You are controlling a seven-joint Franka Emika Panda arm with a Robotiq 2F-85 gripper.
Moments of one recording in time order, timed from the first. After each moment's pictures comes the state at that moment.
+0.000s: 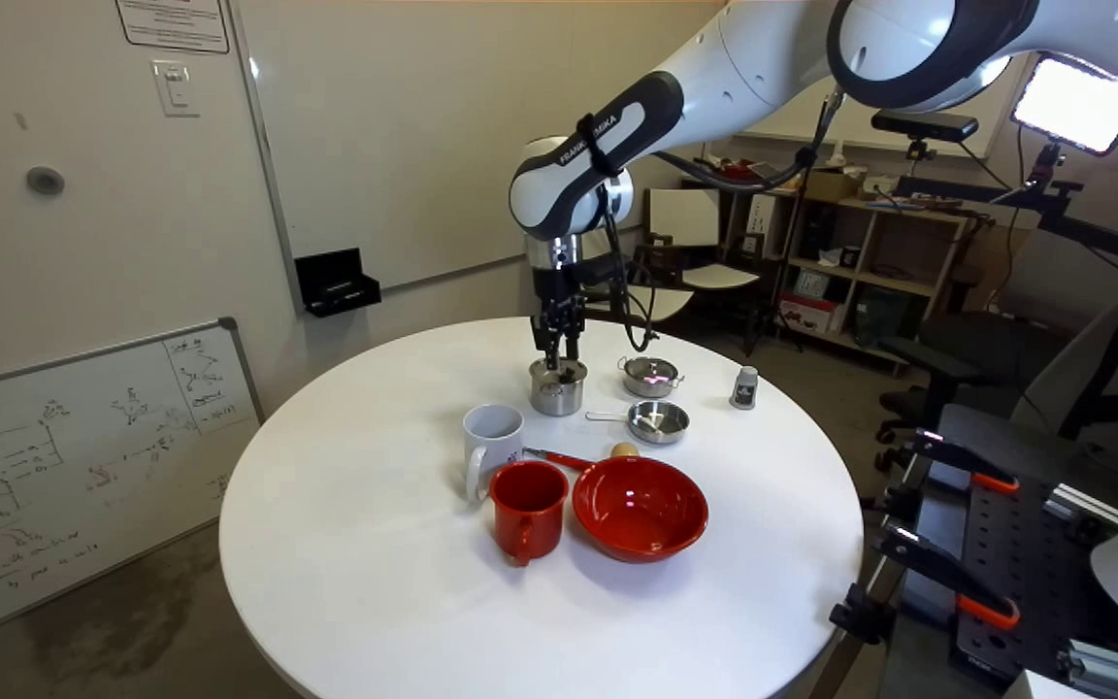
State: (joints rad) arm -0.11 1.14 0.00 -1.10 -0.01 2.07 -0.26
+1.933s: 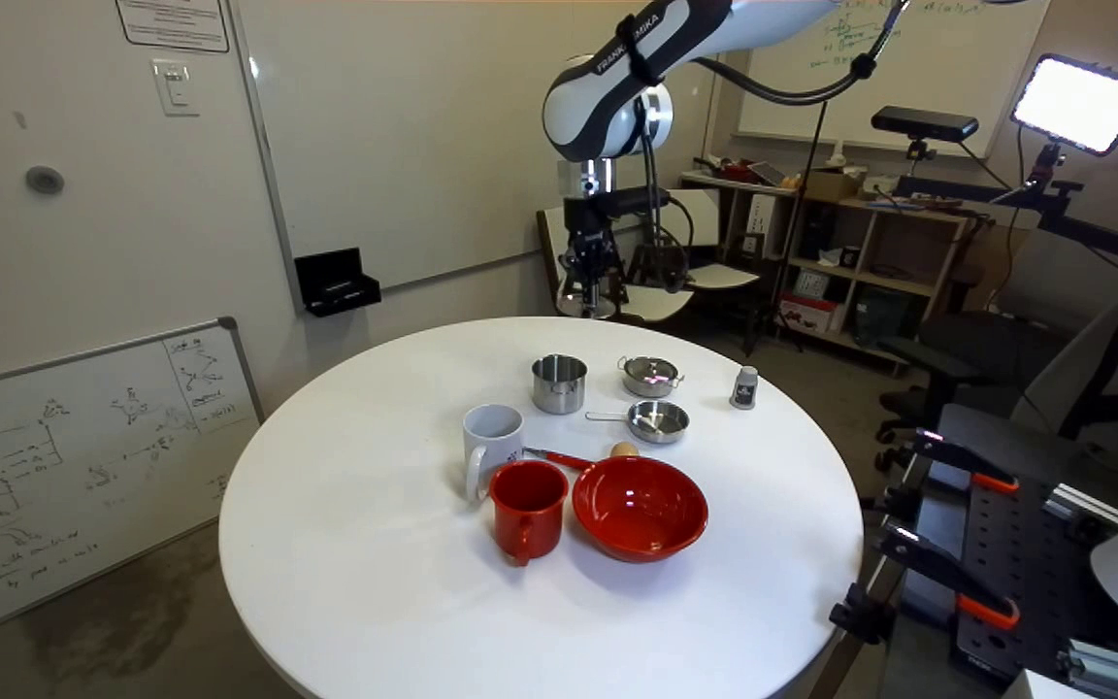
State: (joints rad) arm -0.14 0.86 -0.05 -1.34 0.01 2.08 -0.10
